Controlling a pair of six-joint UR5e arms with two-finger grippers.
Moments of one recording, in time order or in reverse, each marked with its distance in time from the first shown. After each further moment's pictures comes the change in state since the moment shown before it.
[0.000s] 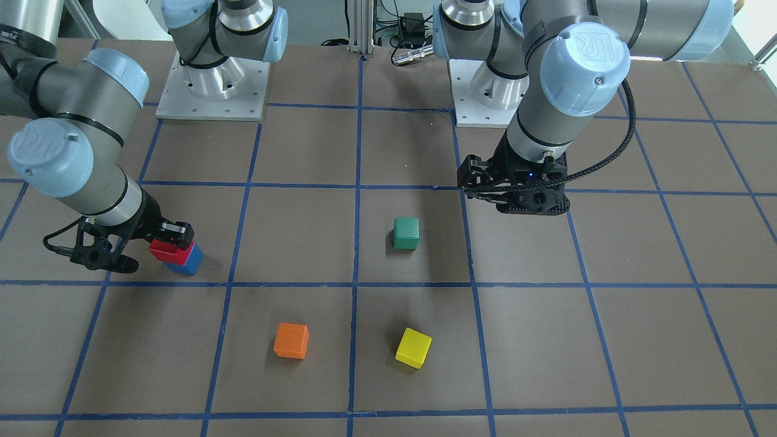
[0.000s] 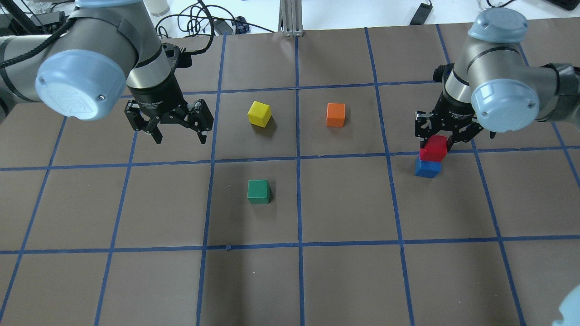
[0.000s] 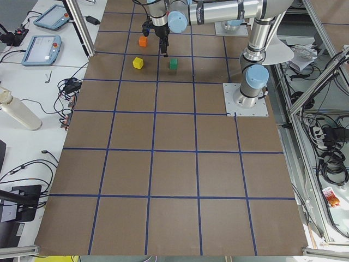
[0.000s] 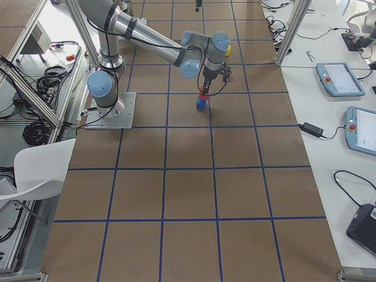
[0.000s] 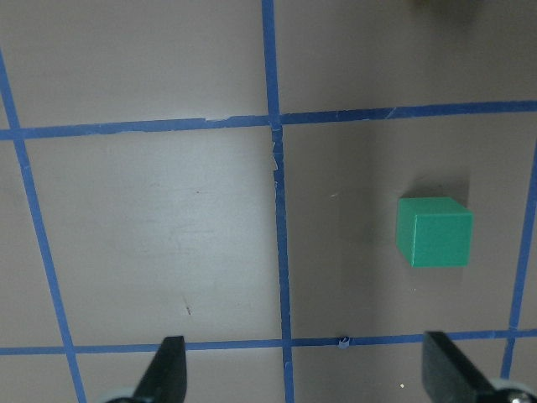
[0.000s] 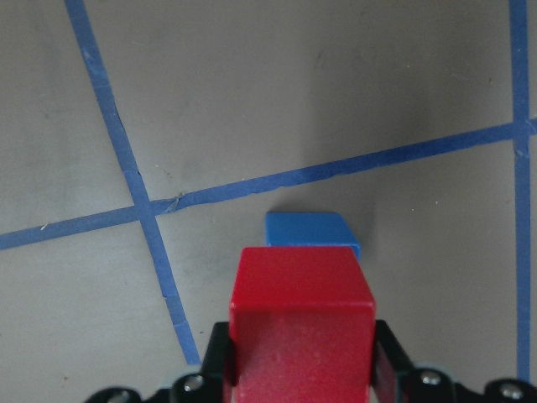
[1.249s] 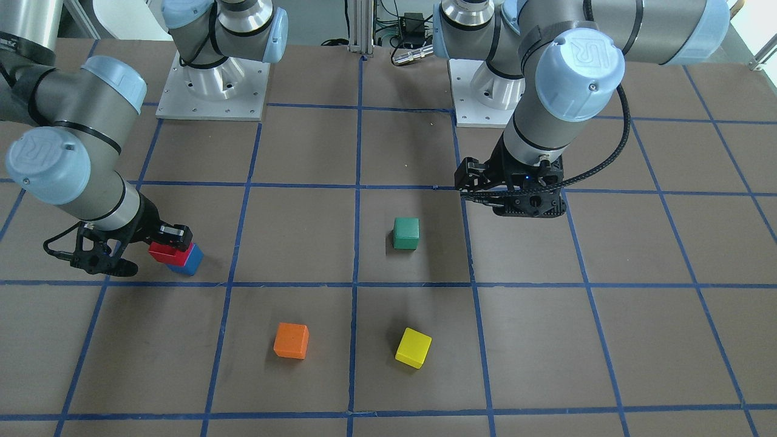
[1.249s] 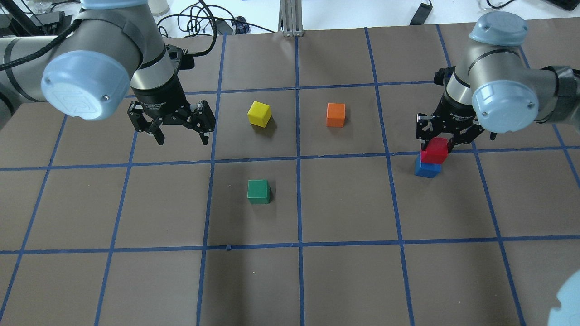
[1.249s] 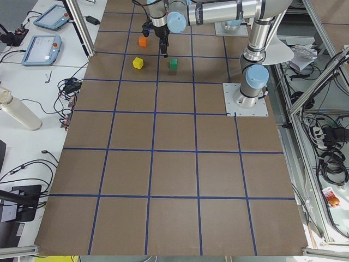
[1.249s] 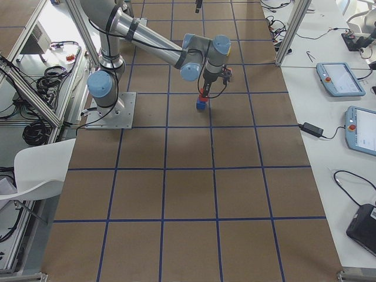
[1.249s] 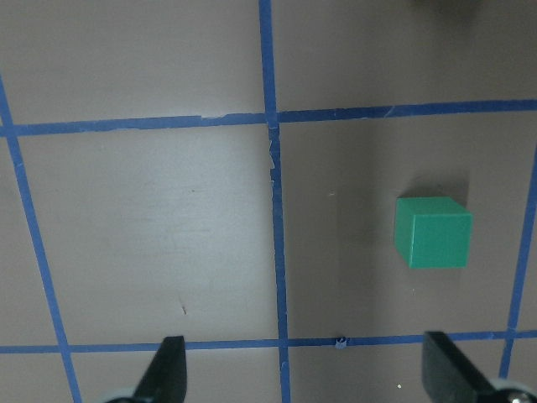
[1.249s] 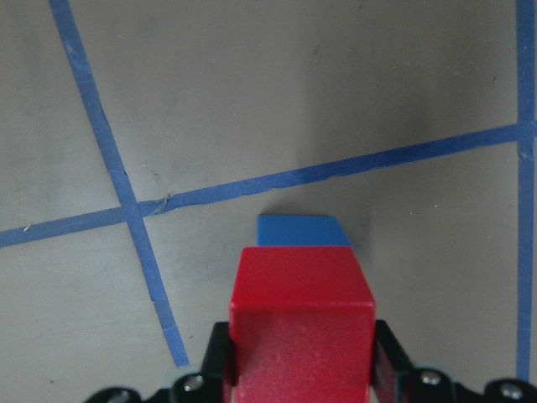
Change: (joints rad) left arm -0.006 -0.009 0.000 0.000 0.001 -0.009; right arm -0.012 0.016 0.005 -0.003 0.002 -0.017
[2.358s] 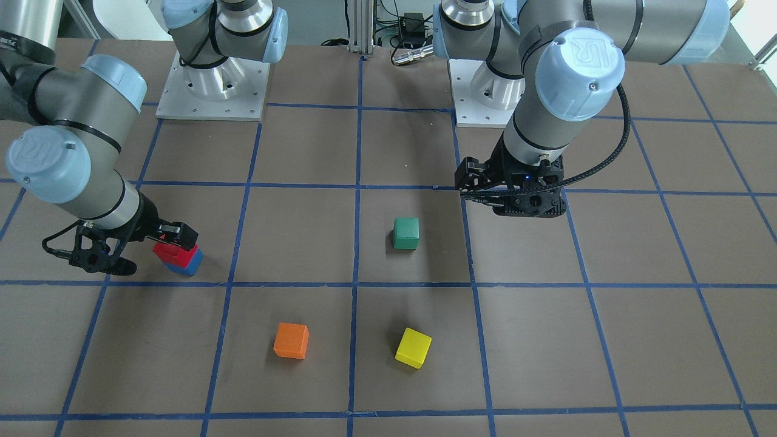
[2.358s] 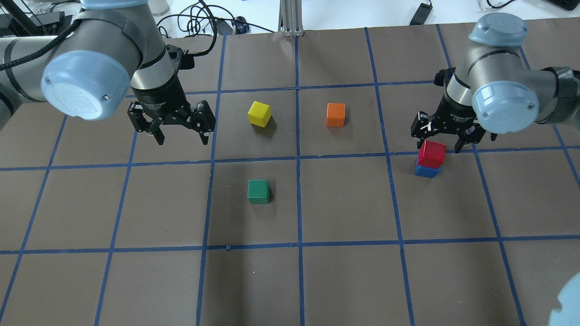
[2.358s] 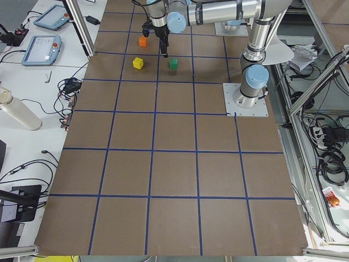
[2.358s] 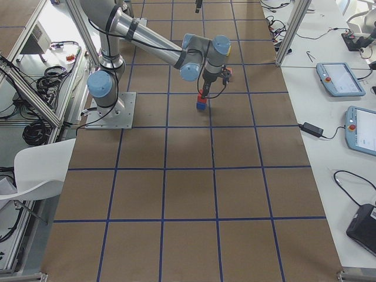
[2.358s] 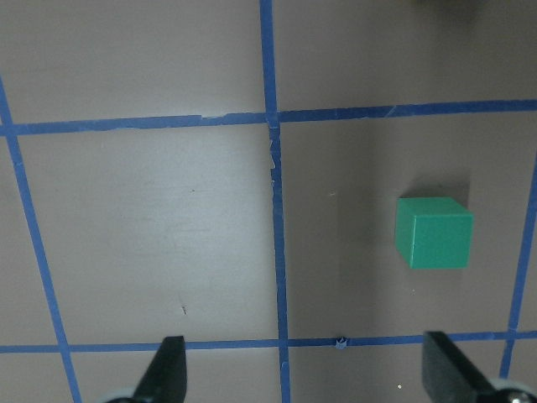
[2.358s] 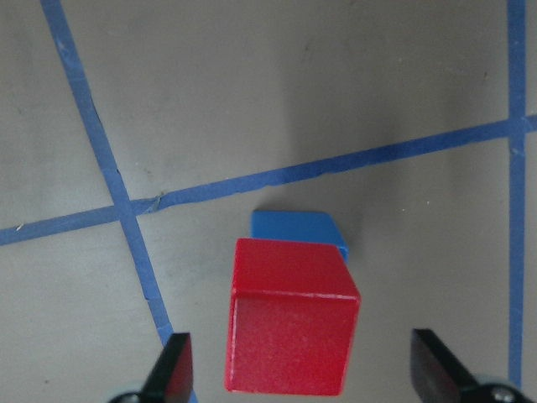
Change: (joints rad) left arm 0.000 0.003 0.000 0.000 0.001 0.004; right arm 0.000 -0.015 -0.006 0.006 -0.018 0.006
